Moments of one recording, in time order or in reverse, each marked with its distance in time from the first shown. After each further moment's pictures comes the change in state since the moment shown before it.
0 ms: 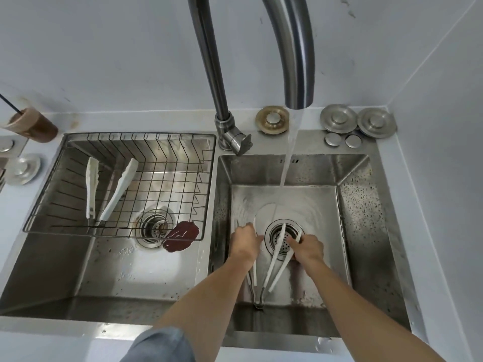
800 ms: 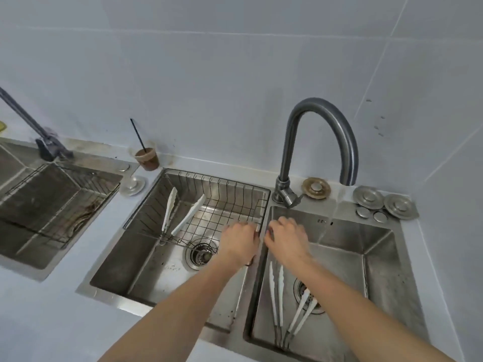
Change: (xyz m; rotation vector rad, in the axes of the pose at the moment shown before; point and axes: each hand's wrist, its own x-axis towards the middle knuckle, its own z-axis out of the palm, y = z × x) left_hand -0.083 -0.040 -0.173 0.202 0.527 0.287; right_hand -0.148 -0.182 -0.002 -0.730 0.261 -1.085
